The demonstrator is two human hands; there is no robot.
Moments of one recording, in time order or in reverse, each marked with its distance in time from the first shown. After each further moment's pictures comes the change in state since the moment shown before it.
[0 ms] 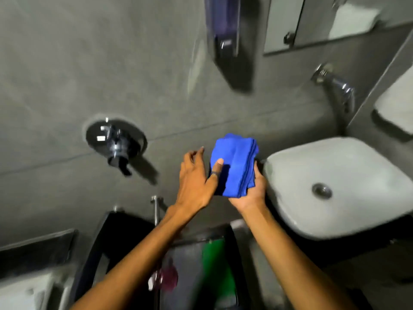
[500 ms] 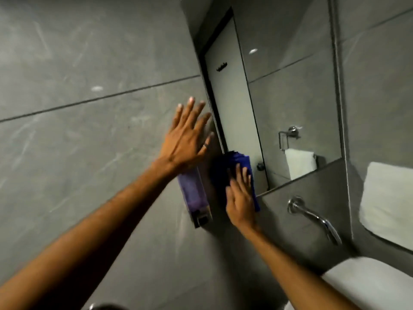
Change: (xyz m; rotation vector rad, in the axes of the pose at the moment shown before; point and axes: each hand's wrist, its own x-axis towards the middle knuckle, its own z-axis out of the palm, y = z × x) left_hand 0.264 0.280 -0.199 0.834 0.533 0.959; right_hand 0.162 -0.179 0.191 -1.372 -0.062 -1.564
